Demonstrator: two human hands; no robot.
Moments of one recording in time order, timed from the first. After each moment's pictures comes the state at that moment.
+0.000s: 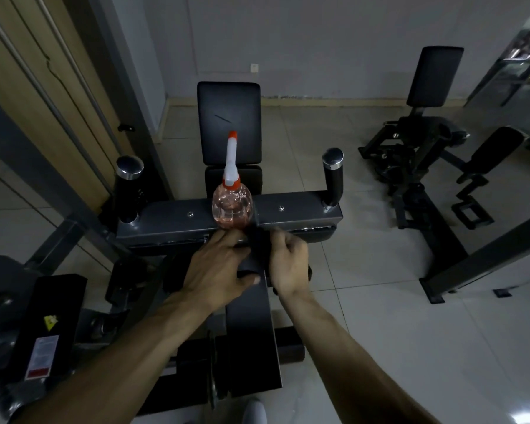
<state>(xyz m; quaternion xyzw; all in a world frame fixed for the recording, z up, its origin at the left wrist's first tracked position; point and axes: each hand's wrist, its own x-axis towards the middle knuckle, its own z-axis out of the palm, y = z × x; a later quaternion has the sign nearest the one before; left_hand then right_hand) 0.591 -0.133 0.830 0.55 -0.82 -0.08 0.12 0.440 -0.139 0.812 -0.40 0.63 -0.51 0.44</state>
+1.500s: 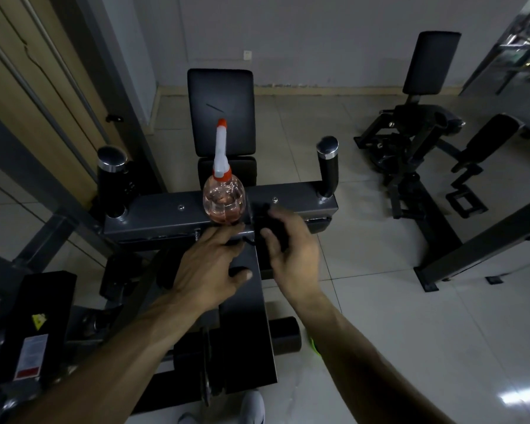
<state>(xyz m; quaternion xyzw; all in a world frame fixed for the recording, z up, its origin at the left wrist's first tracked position) 0.592 -0.126 0.826 0.55 -0.82 -0.08 0.12 0.405 -0.129 0.797 -0.65 0.54 -0.50 0.17</state>
